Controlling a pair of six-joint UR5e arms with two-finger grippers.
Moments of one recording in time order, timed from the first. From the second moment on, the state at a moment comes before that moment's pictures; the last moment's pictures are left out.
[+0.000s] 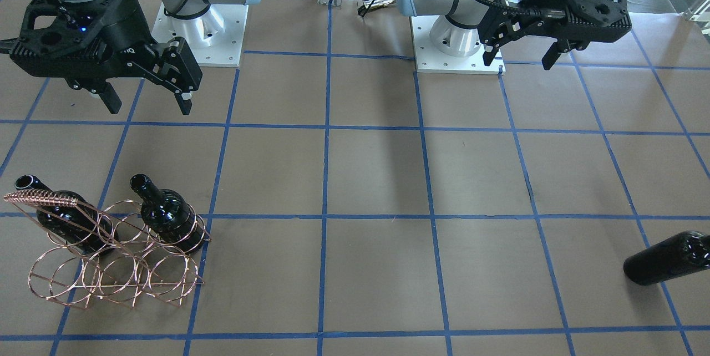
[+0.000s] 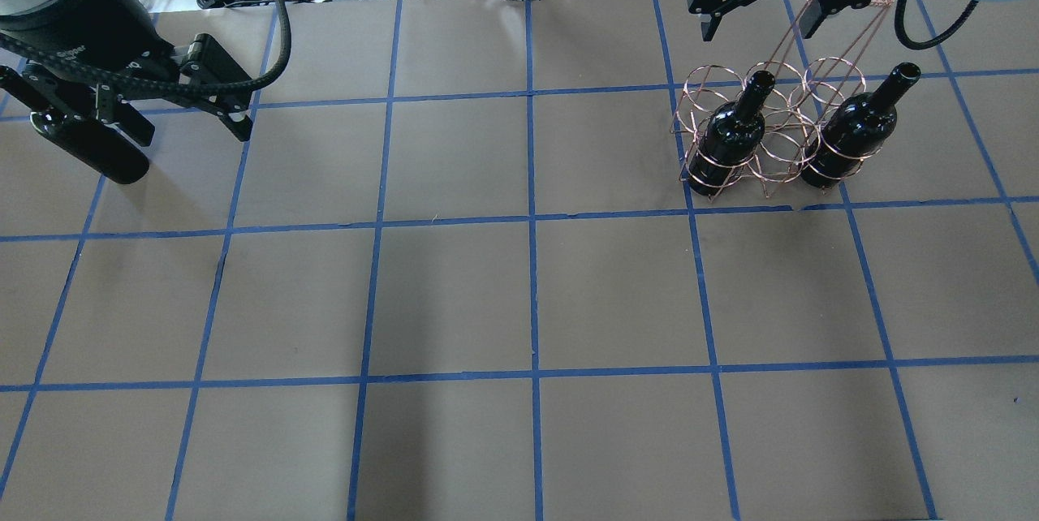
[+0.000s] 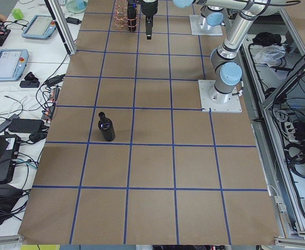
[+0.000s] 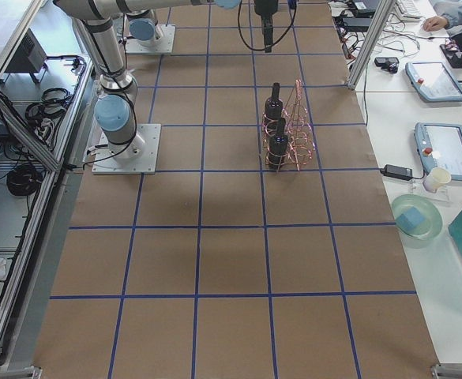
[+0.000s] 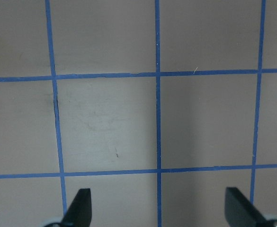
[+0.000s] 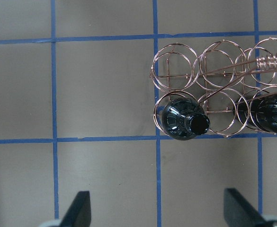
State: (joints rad) left arm -1.47 -1.48 -1.50 -1.73 1.55 0.12; right arm 1.59 -1.51 1.41 -1.62 -1.56 0.04
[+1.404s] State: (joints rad) left arm -1.46 -1.48 -1.51 -1.73 1.58 0.11; right arm 1.60 -1.56 1.44 -1.58 -1.56 0.05
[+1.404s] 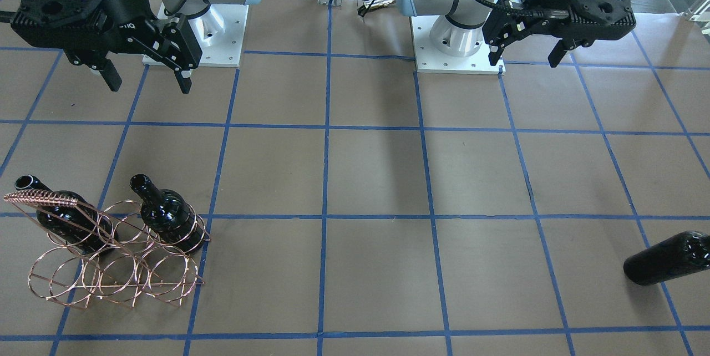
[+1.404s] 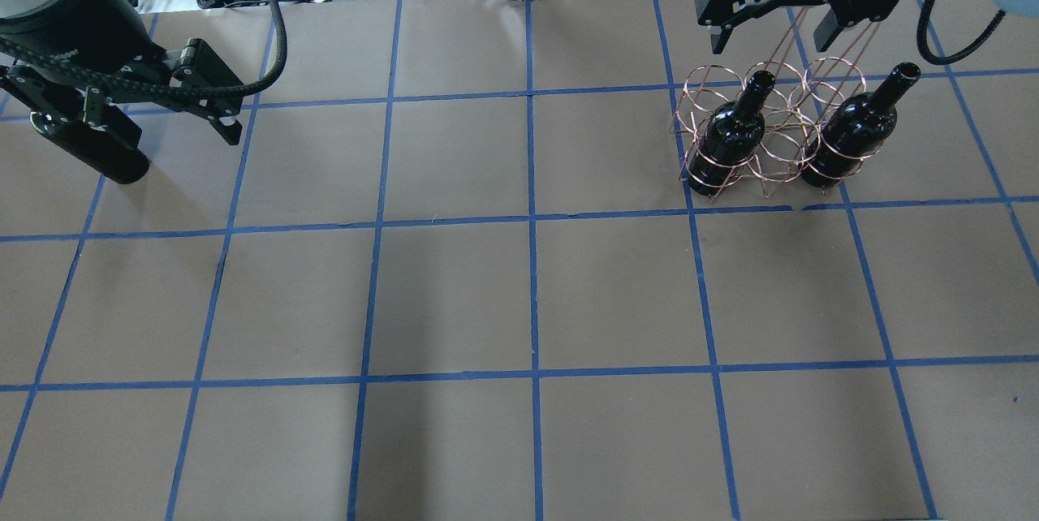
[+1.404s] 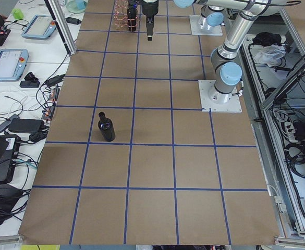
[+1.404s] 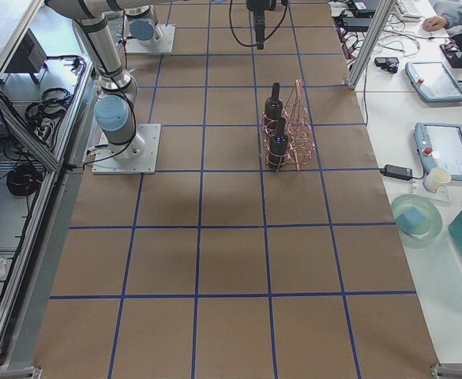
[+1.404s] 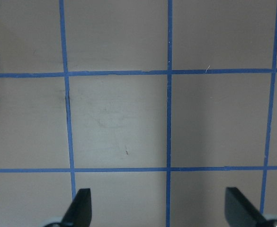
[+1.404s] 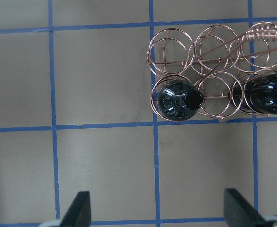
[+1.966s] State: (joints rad) left arm -1.43 -1.49 -1.51 -1.72 1.59 0.12; right arm 1.59 -1.62 1.49 -1.58 -1.57 0.04
